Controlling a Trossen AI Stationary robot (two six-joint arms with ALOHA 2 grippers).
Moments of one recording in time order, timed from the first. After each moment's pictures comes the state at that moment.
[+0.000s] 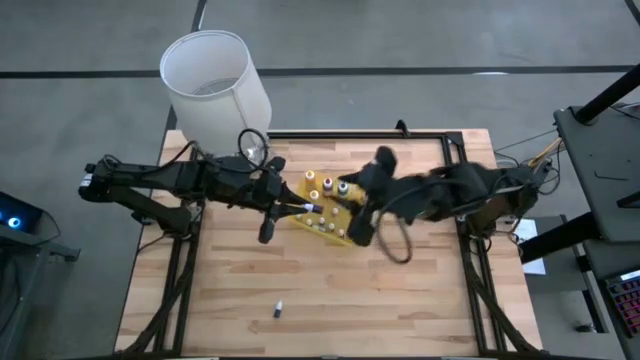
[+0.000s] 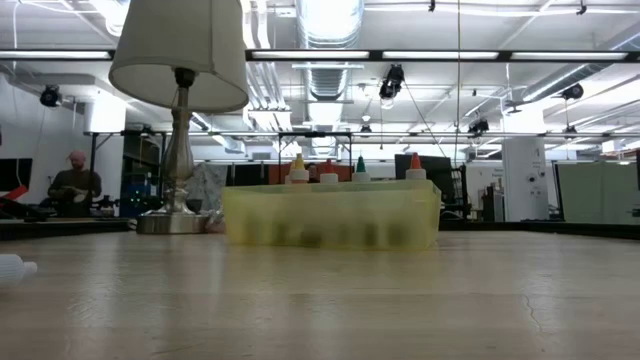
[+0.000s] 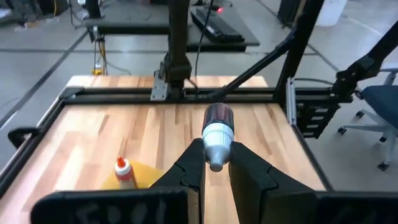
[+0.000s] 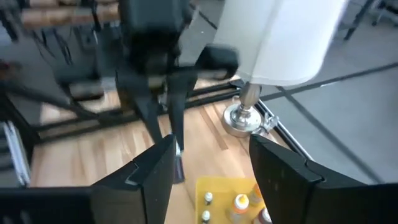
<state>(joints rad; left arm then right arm) -0.10 1.20 1.31 -0.39 -0.02 -0.06 0.32 1.72 2.20 -1.00 0.63 0.35</state>
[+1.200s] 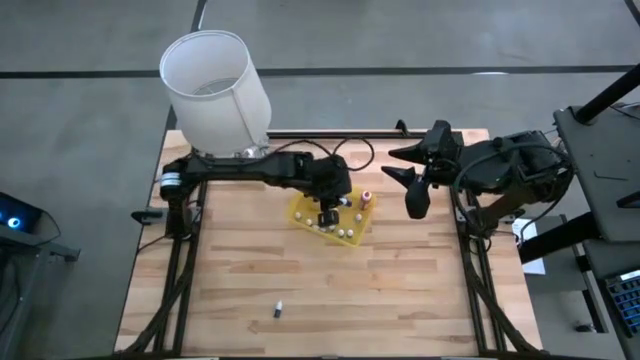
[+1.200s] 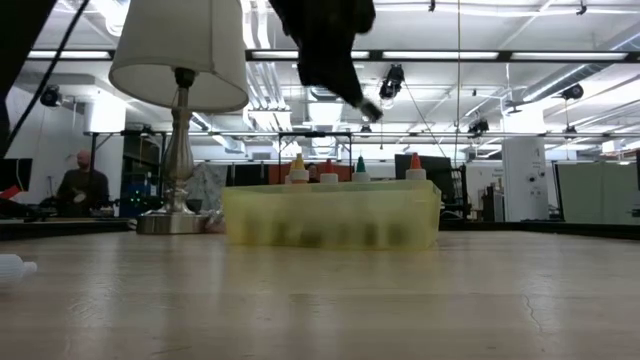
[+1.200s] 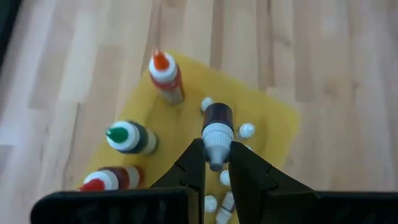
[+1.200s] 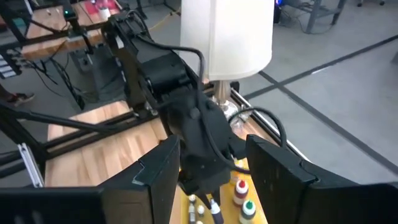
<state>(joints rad) 0.09 1.86 1.77 -0.82 0.01 0.01 0.32 1.49 2.19 -1.21 0.66 0.46</state>
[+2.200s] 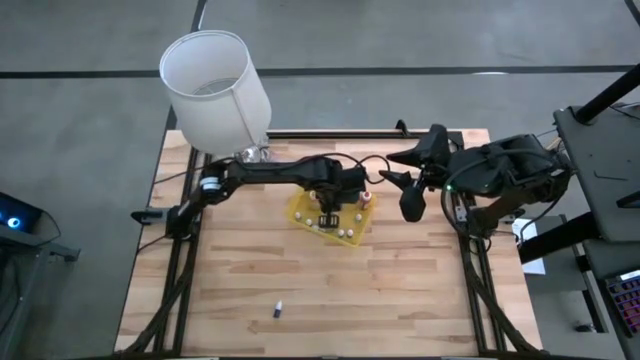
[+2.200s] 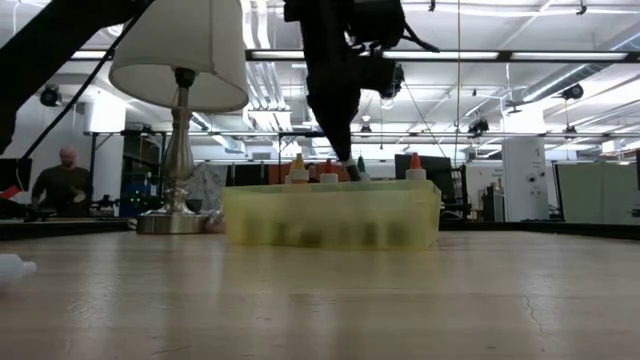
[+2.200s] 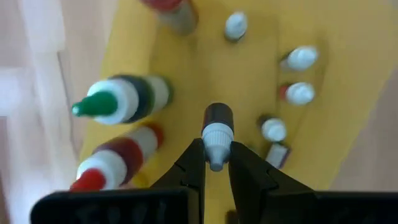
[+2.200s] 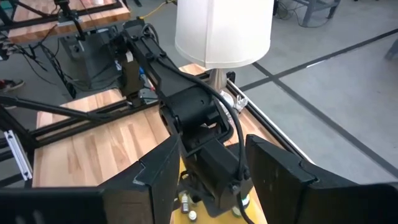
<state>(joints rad) 0.10 2.16 2.08 -1.19 -0.08 0.17 0.32 1.49 2.15 -1.23 0.66 0.47</state>
